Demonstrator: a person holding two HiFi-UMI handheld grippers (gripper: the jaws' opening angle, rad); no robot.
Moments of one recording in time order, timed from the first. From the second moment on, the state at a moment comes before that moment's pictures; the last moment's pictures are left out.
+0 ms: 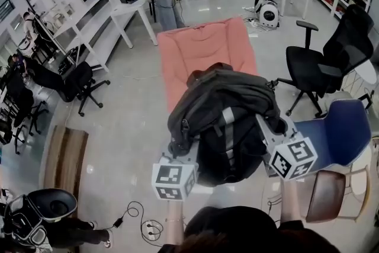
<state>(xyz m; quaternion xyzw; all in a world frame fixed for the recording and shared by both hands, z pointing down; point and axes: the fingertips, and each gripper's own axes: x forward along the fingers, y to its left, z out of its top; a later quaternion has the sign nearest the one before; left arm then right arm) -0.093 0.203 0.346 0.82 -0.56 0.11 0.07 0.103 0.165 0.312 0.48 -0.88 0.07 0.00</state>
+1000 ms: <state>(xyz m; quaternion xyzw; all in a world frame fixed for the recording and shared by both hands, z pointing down) -0.114 0.027 0.400 0.83 -0.52 0.14 0.12 0.082 -0.001 0.363 0.52 -0.85 0.12 0.02</state>
